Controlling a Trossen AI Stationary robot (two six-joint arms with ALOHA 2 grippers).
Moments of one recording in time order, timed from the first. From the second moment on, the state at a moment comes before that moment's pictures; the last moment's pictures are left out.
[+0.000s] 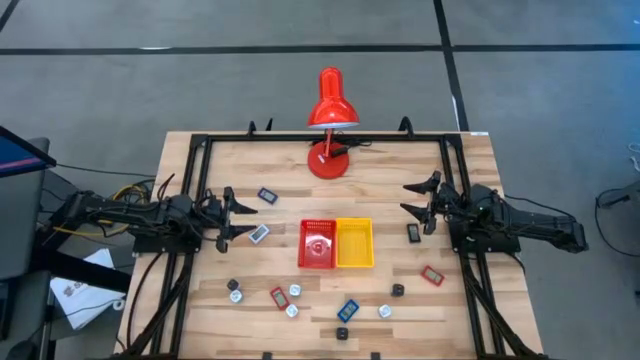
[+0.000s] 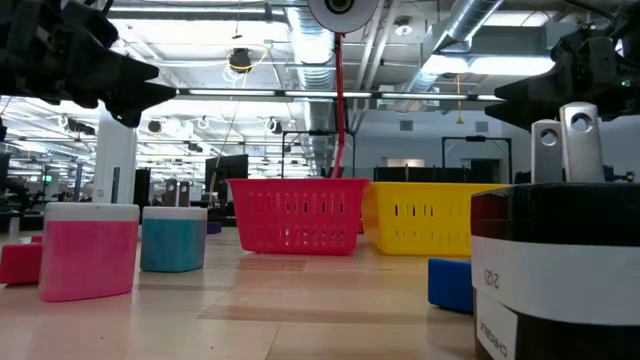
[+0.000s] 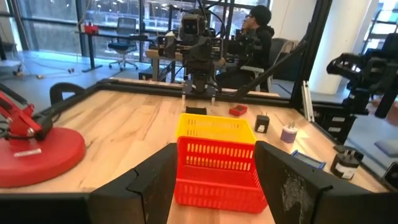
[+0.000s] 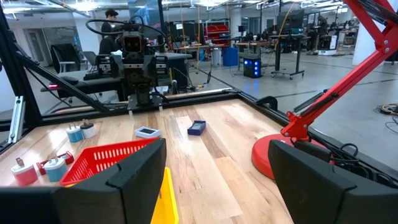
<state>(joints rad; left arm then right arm) -0.09 0.24 0.01 0.21 -0.13 -0.11 -0.18 0.02 0.01 0.01 0.07 0.06</state>
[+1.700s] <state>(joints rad) -0.09 0.24 0.01 0.21 -0.13 -0.13 -0.11 0.50 0.33 -0.19 0.40 0.48</state>
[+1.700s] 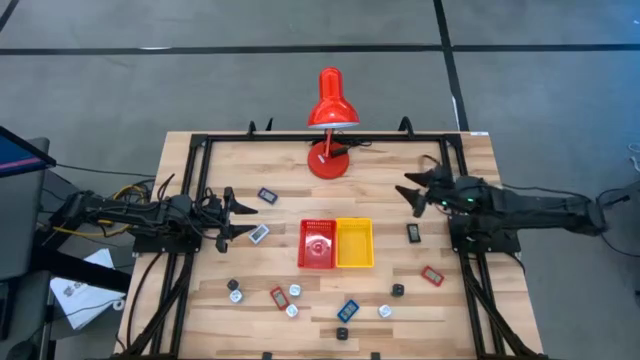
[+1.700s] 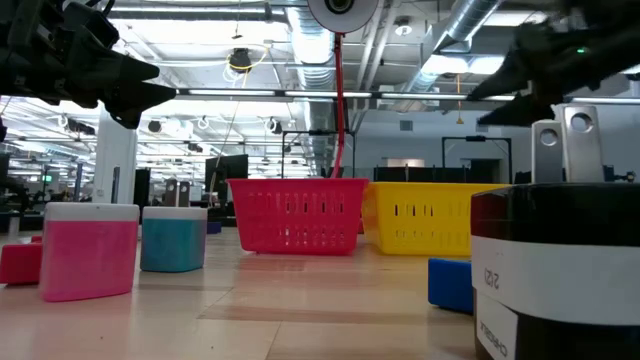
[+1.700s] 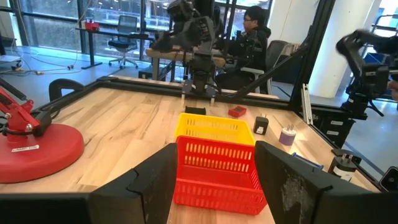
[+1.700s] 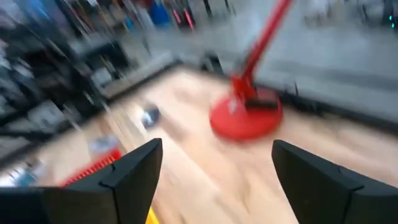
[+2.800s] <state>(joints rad) -0.09 0.24 0.01 0.31 -0.13 -0.13 0.00 1.30 0.71 -1.05 0.18 1.06</state>
